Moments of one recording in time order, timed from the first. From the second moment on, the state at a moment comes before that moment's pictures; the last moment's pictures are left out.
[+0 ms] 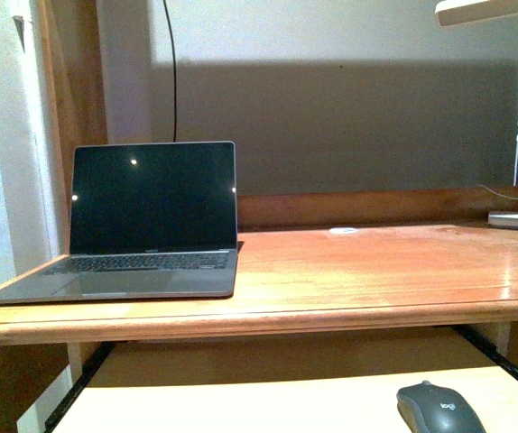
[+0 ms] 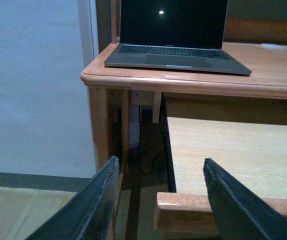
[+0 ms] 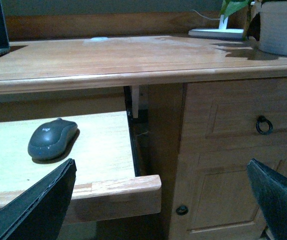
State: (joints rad) left arm -0.28 0.06 0.02 0.04 -0.26 -0.02; right arm 0.00 0.00 0.02 0.00 0.00 0.00
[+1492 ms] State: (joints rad) left arm -0.01 0.01 0.01 0.00 0.00 -0.01; right arm 0.52 1.63 0.70 0.51 0.36 -0.12
